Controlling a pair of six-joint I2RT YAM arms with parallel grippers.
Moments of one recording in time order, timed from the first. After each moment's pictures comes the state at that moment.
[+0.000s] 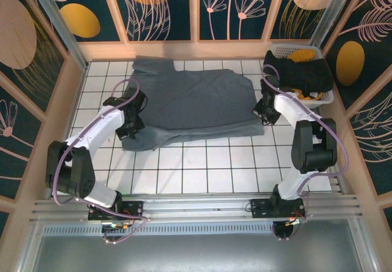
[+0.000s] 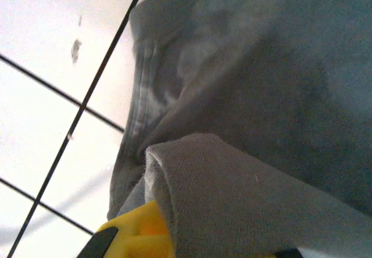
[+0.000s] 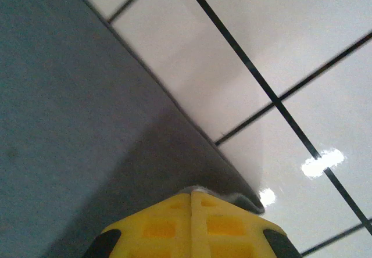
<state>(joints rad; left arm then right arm) -0.29 1.53 1.13 -1.02 -0.25 -0.83 0.12 1.72 1.23 -0.80 0.08 0.75</state>
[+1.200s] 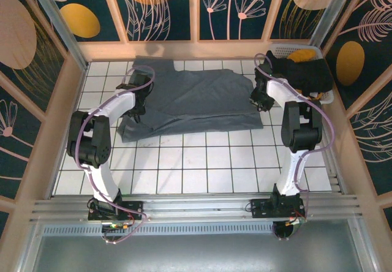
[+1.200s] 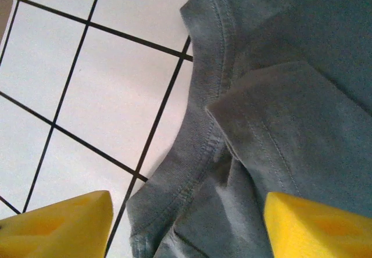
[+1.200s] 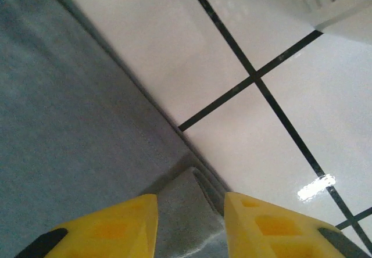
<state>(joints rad) -0.25 1.85 1.35 -0.82 -0.54 -0.55 0.13 2.00 1.52 -0.80 0.12 0.69</state>
